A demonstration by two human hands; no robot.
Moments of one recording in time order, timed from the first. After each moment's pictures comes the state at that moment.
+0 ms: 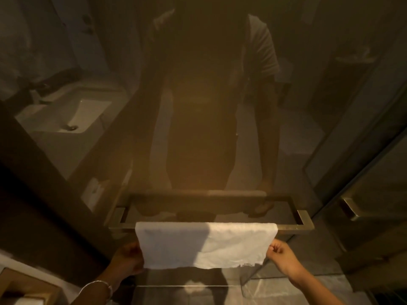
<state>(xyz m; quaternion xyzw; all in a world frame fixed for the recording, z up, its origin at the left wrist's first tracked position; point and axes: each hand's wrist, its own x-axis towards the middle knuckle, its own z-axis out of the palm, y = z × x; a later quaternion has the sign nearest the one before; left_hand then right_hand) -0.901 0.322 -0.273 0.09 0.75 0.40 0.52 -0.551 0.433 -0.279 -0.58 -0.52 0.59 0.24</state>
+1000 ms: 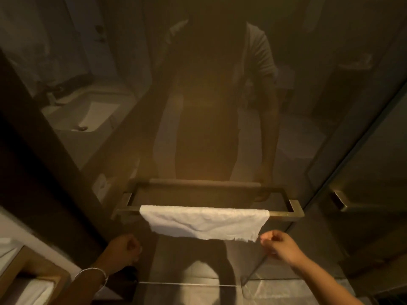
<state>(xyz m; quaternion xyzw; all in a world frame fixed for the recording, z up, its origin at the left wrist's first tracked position) -0.919 0.280 -0.275 0.39 0.80 0.23 0.39 -0.532 0.422 -0.263 -0.62 -0.54 0.54 0.18</state>
